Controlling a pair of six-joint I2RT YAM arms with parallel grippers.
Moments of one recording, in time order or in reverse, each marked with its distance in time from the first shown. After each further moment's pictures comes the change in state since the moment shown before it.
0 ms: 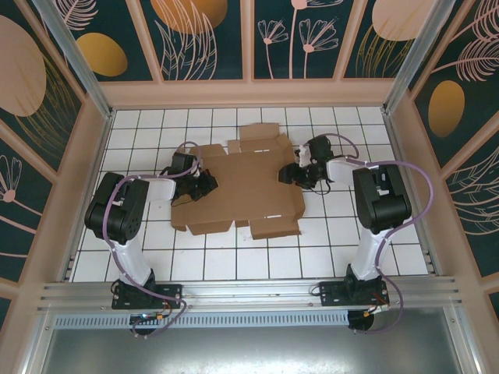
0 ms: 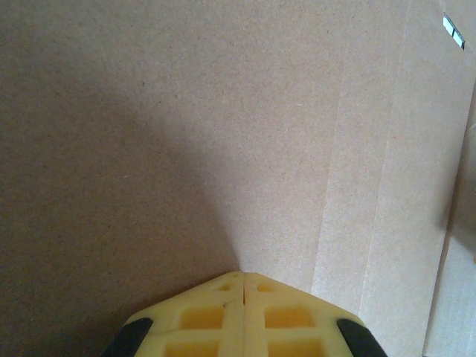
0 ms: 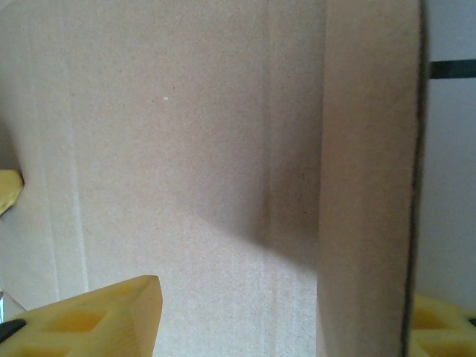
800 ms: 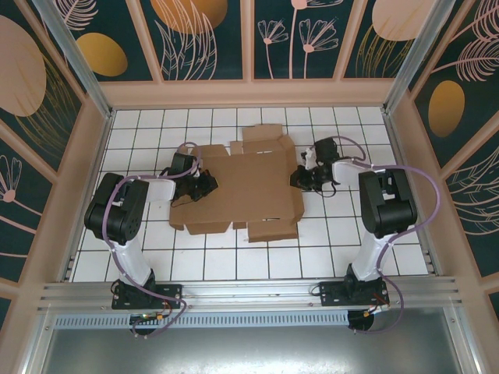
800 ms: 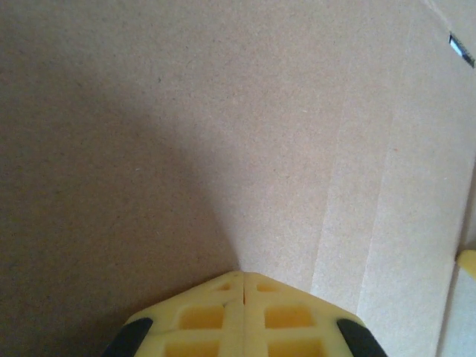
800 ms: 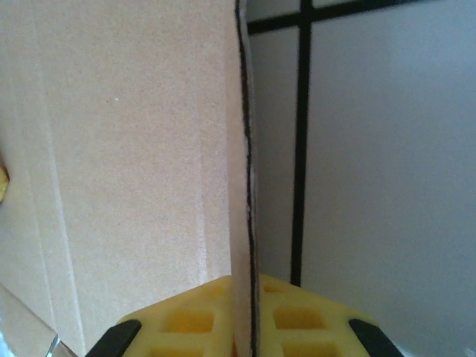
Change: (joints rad) left arm -0.003 -0.006 -0.010 0.007 0.005 -0.006; right arm -0.026 -0.071 -0.017 -0.086 0.058 0.018
